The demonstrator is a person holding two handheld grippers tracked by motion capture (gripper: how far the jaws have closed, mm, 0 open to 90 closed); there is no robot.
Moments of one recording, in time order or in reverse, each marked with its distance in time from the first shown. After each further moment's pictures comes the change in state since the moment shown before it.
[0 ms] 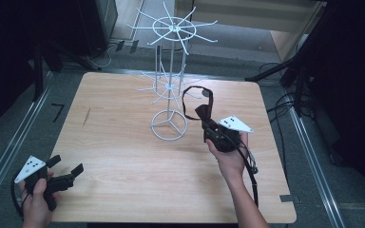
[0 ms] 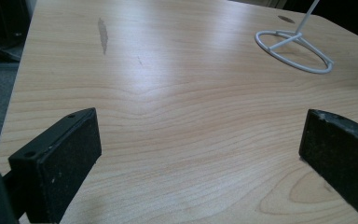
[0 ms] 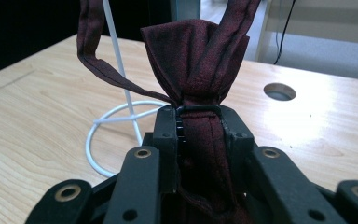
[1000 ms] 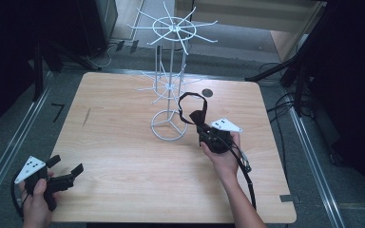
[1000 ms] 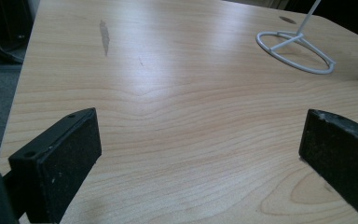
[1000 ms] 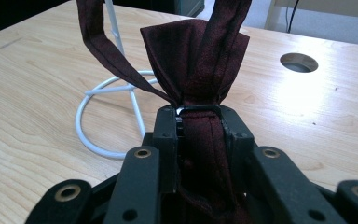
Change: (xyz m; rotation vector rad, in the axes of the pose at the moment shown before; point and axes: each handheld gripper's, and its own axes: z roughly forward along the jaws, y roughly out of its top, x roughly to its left) left arm -0.001 -0.001 -0.001 -0.005 0.007 0.007; right arm 0.002 -0.021 0.027 0.086 0.008 -0.010
